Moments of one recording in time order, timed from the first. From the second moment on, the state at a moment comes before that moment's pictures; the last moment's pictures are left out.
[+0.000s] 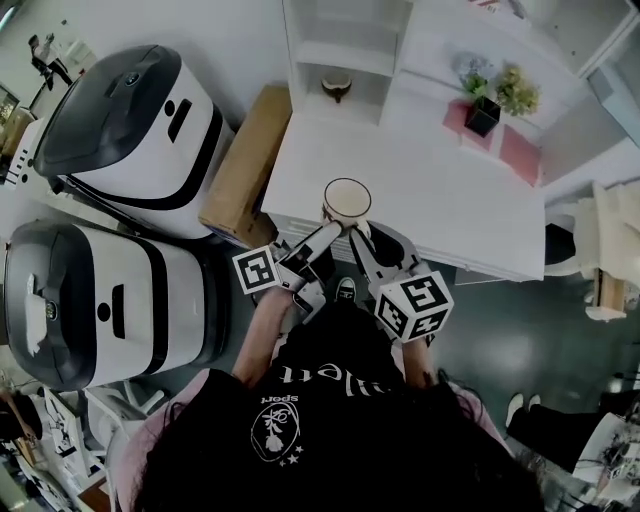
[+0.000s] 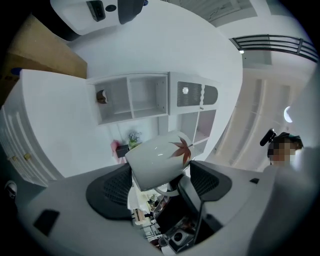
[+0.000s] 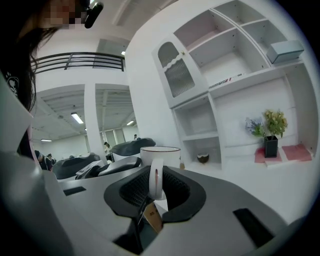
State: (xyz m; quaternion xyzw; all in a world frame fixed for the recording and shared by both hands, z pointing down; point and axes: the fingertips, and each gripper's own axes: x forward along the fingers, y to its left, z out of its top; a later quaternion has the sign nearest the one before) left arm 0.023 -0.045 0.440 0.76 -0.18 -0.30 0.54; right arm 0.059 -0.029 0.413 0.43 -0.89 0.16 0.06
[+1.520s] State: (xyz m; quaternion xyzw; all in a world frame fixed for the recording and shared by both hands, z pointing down) left arm 0.077 -0.224 0.491 0.80 -0.21 -0.18 0.54; right arm 0.113 -0.218 0.461 0.44 -0.84 0.30 0.00
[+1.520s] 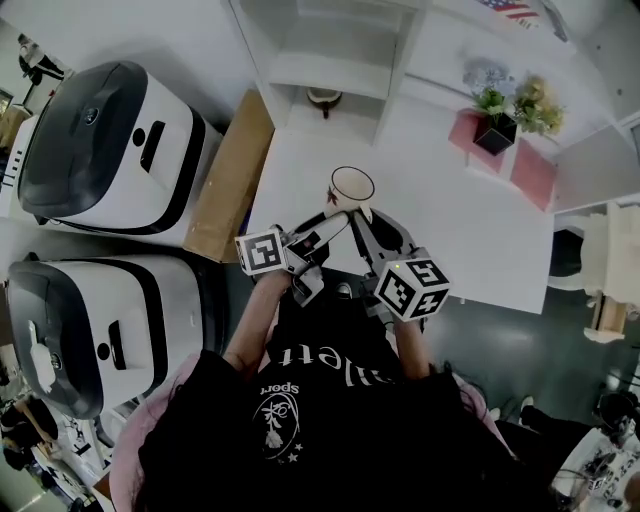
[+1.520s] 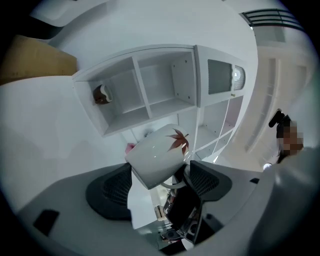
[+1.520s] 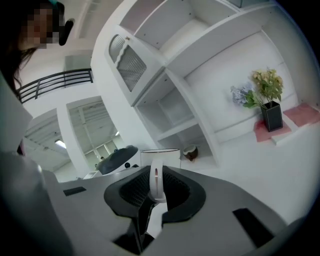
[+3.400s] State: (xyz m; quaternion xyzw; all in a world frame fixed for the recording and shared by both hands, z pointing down) left arm -0.040 -0.290 0.537 0.88 -0.20 -0.03 0.43; right arm 0.104 -0.486 0.610 0.66 -0.72 0.23 0.07
